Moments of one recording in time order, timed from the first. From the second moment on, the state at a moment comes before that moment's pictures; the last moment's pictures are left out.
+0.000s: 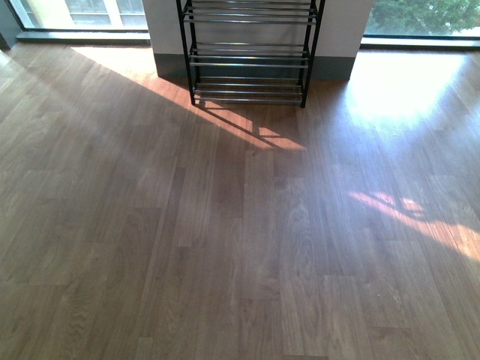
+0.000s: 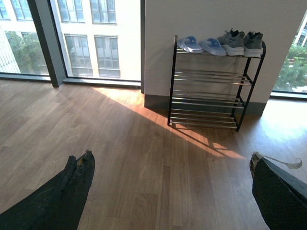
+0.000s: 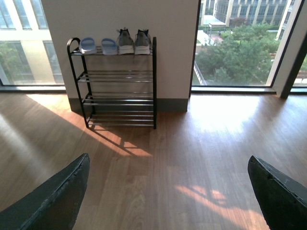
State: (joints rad) left arm 0.00 0.02 0.01 0.00 0.00 -0.01; right arm 0.00 0.00 0.02 0.00 0.00 0.00
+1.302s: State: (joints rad) left arm 0.00 0.02 0.01 0.00 0.00 -0.01; right arm 0.00 0.00 0.02 0.00 0.00 0.00
